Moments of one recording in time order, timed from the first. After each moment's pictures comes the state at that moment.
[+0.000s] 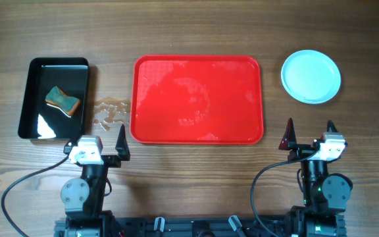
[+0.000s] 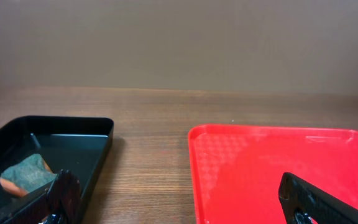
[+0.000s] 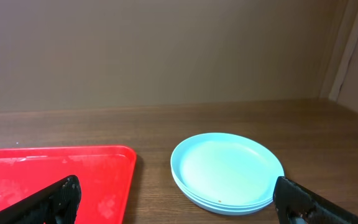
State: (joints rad) left arm 0.04 0.01 0.01 -0.07 0.09 -0.05; right arm -0.12 0.02 0.01 0.00 -0.06 0.02
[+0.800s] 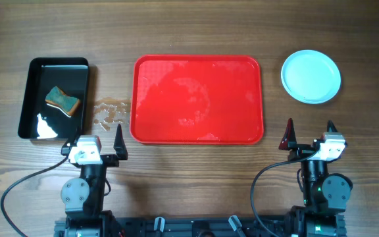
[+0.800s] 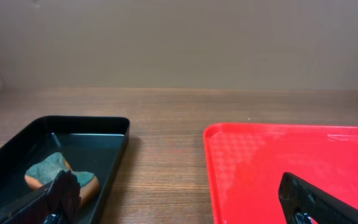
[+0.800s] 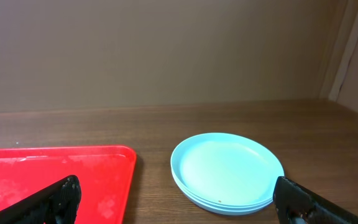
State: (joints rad) left arm 0.04 0.01 0.01 -0.07 0.03 -0.02; right arm -0.12 0.02 0.01 0.00 -0.06 0.02
